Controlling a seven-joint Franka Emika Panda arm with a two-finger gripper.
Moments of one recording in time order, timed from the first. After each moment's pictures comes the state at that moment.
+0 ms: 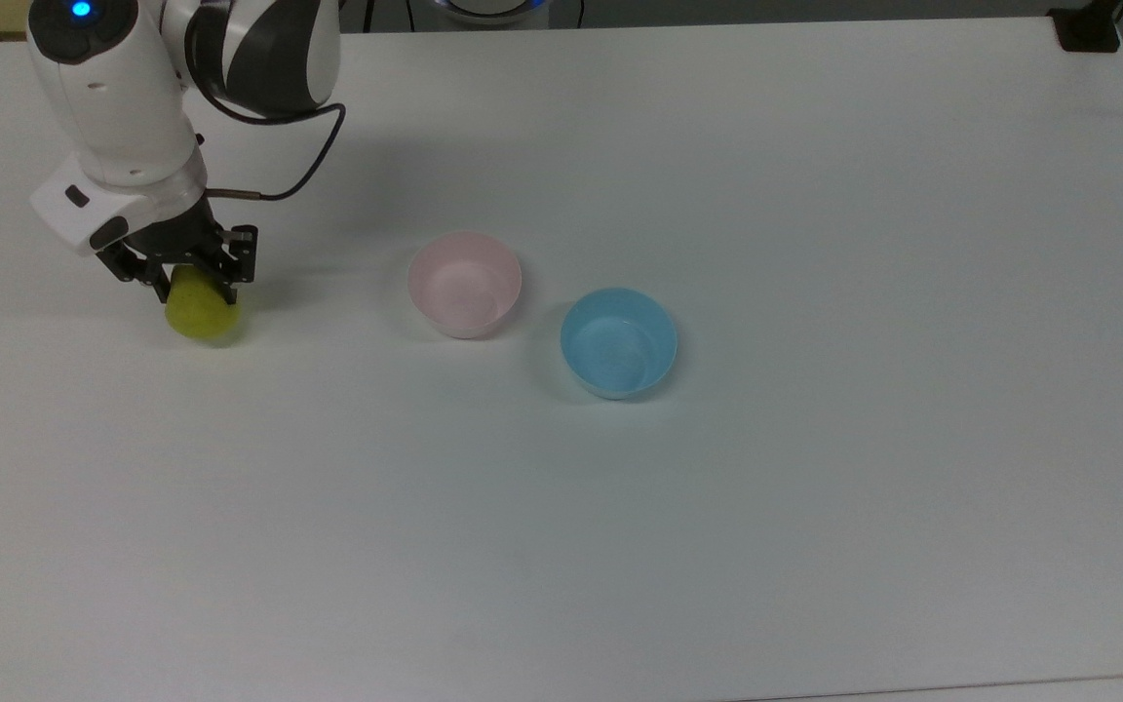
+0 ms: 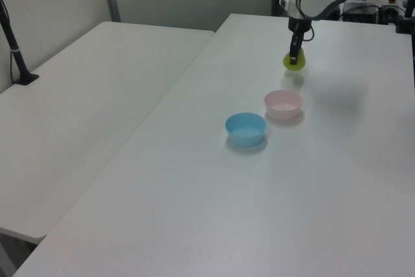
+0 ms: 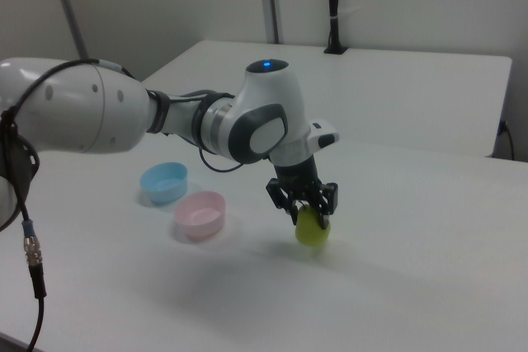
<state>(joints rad) -0.31 0.42 -0.02 -1.71 -0.11 2.24 -0.36</state>
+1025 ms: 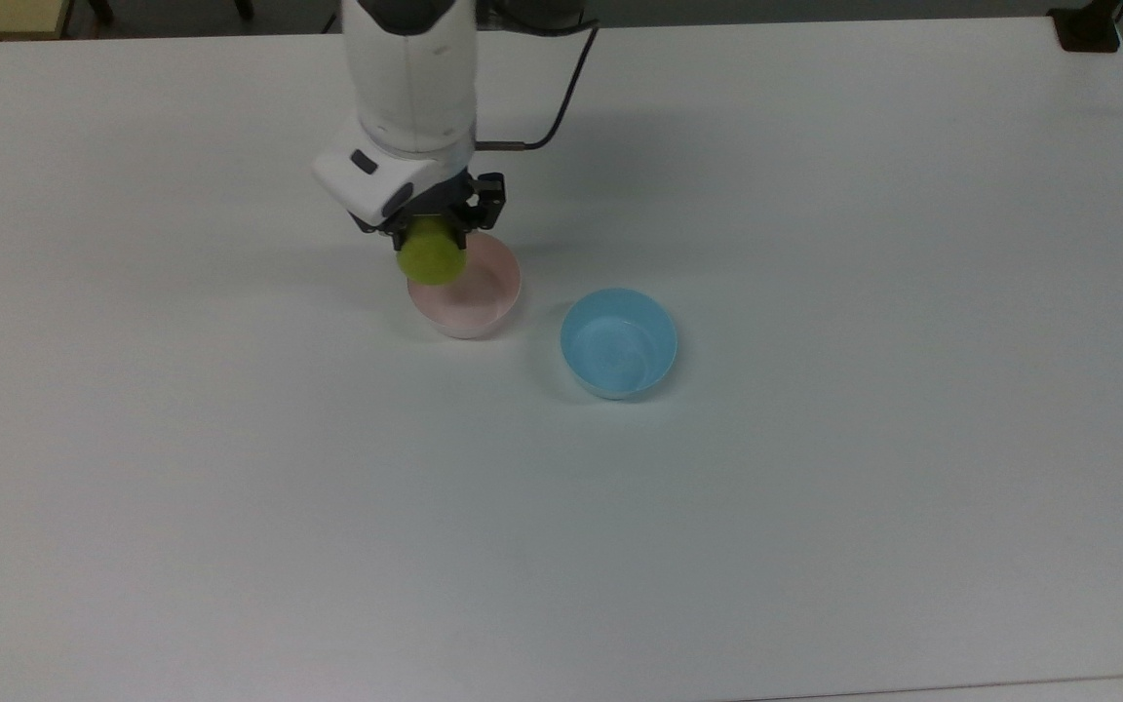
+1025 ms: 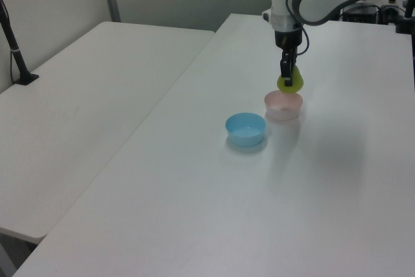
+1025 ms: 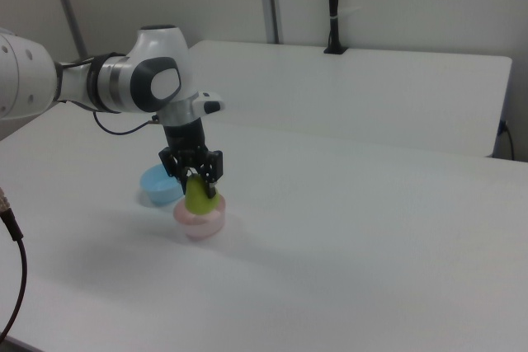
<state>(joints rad) 0.02 0.25 0.01 -1.81 -0.11 1.98 -0.04</state>
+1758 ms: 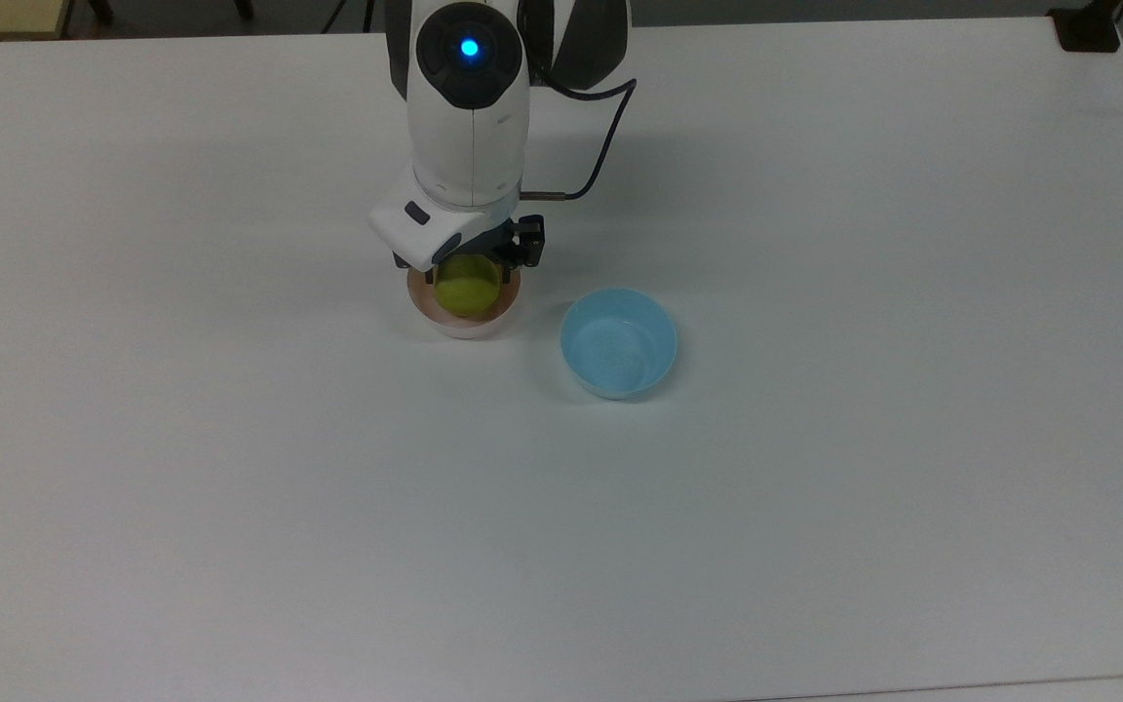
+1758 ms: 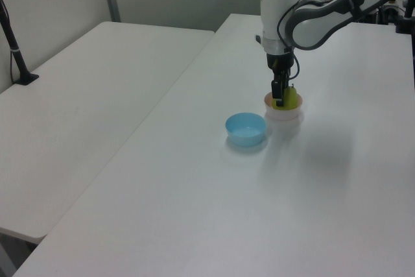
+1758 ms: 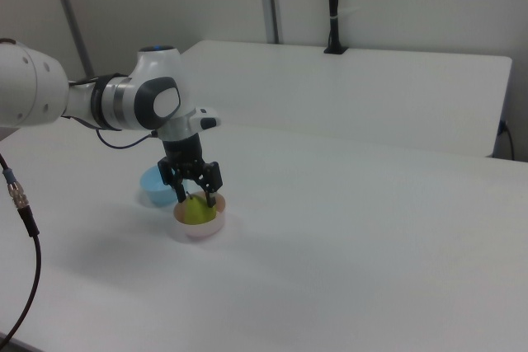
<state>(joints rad) 0.06 0.33 0.01 -1.82 -0.11 2.07 0.04</state>
